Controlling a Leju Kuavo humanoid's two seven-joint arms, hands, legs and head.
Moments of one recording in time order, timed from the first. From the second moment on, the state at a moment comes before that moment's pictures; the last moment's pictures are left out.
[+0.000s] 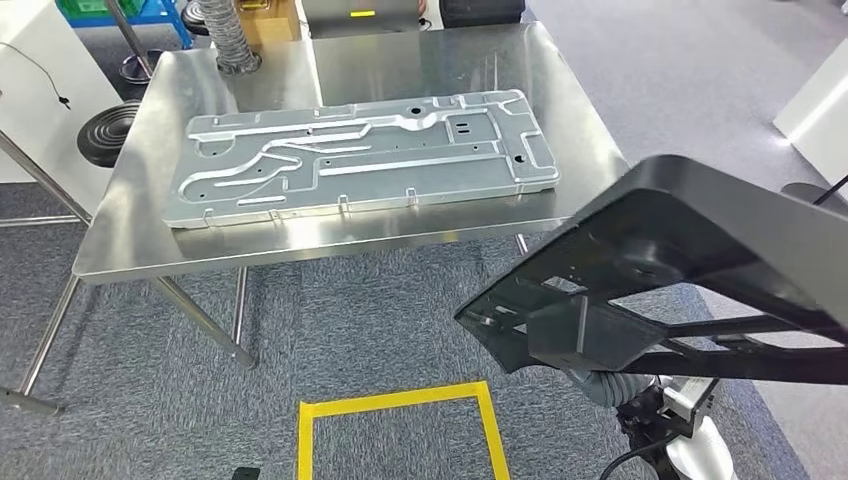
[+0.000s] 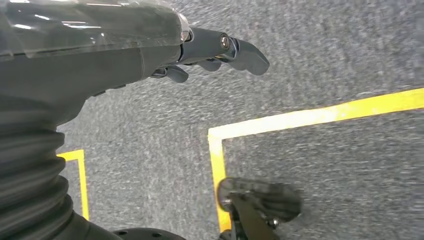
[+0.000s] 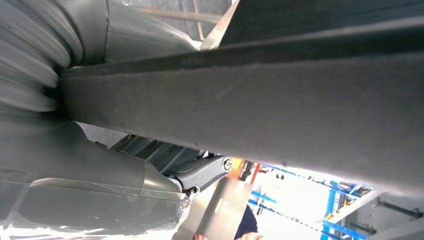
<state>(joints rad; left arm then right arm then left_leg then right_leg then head) -0.11 -0.21 1.20 -0.19 -1.22 0.12 -0.17 -0.07 -0.28 0.15 -1.70 -0.12 0.37 -0.46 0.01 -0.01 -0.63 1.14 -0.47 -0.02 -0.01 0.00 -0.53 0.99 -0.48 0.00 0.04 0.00</state>
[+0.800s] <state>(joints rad) -0.13 -0.22 1.18 -0.19 -1.23 0.11 -0.17 -0.14 -0.41 0.03 -1.63 0.00 0.28 -0.43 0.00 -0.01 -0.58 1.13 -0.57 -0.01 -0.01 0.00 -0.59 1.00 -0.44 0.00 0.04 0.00</state>
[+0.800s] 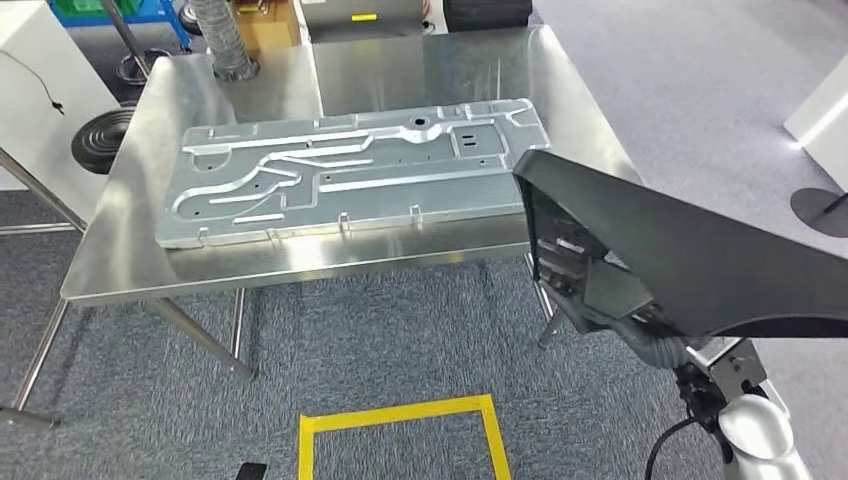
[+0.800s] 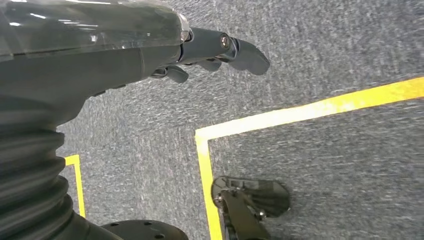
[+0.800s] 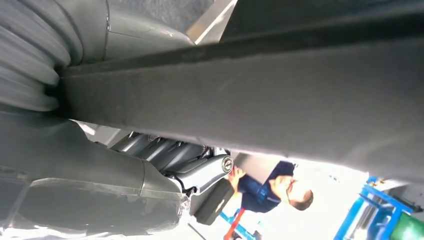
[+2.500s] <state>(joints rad) -0.12 -0.21 1.21 -0.19 -1.16 0.12 -0.20 -1.00 -0.52 0.39 -0.79 0.27 0.20 -0.40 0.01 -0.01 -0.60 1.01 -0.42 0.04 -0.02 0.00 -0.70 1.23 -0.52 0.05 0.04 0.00</state>
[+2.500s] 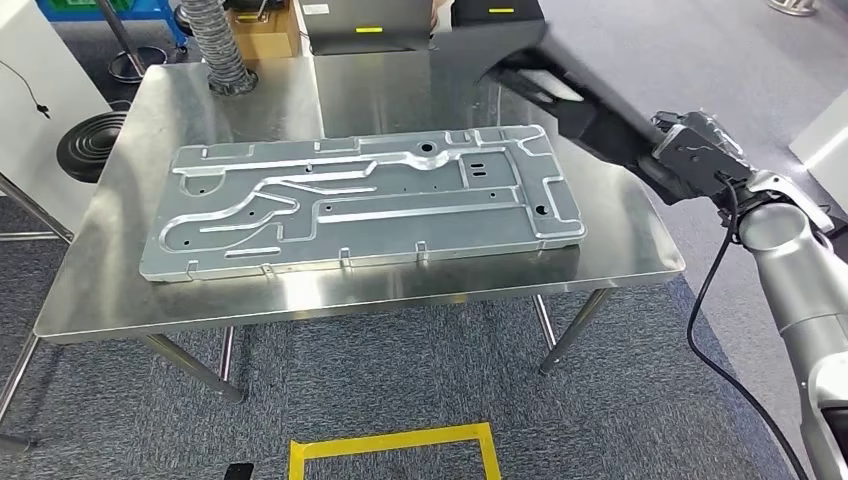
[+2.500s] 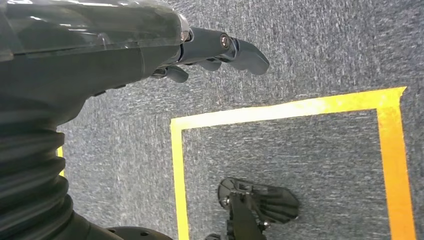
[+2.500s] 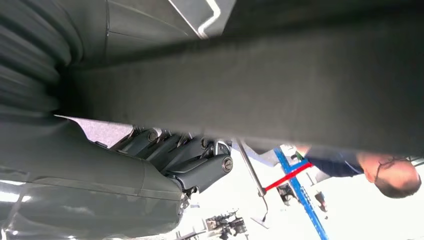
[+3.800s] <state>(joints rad) -0.12 -0.22 1.21 -0.19 -1.19 0.12 -0.20 -1.19 -0.45 0.70 -0.54 0.63 -0.08 -0.38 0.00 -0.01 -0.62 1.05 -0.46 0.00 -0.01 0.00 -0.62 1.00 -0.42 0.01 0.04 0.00</state>
